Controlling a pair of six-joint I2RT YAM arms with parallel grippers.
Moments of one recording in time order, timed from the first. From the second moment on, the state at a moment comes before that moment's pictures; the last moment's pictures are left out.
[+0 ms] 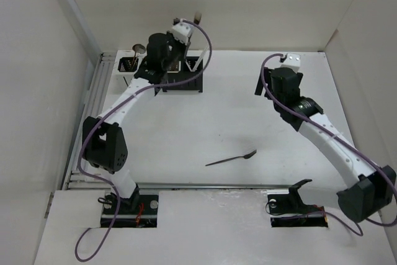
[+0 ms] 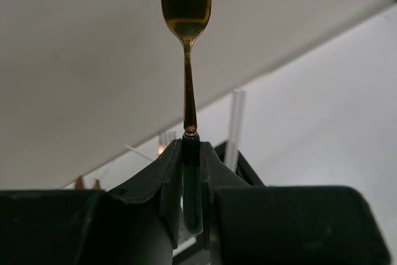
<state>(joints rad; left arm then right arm) -0.42 1.69 1.48 0.10 0.15 0.20 0.45 1.18 1.11 -0.38 0.56 0.33</state>
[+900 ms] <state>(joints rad) -0.18 1.97 1.38 0.42 0.22 0.05 0.44 1.44 1.33 -0.35 0.54 0.32</state>
